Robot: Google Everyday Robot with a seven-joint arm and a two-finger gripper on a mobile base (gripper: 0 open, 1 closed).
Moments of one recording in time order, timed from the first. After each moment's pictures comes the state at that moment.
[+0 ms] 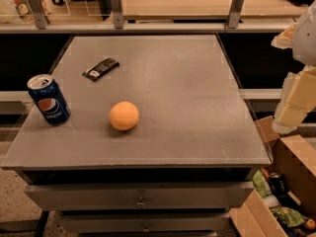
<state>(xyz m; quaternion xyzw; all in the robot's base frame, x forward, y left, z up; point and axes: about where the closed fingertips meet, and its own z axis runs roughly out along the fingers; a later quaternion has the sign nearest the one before) 0.438 -0.216 0.978 -0.60 0.78 -0.04 0.16</state>
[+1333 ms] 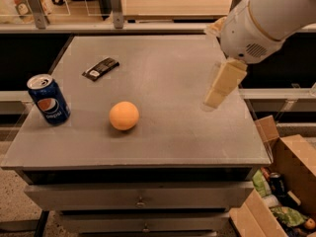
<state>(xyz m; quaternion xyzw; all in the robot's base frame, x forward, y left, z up) 0.507 -0.110 0.965 -0.65 0.70 0.03 0.29</state>
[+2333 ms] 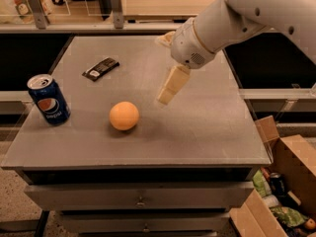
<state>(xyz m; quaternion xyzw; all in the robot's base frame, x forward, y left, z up) 0.566 -0.006 0.917 -0.68 0.63 0.15 0.34</state>
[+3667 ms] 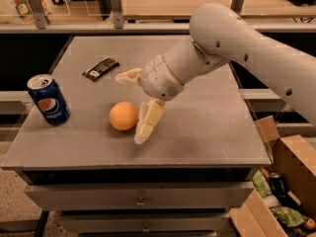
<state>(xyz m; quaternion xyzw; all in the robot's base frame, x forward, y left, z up) 0.502 0.072 0.859 -0.75 0.50 0.30 0.31</state>
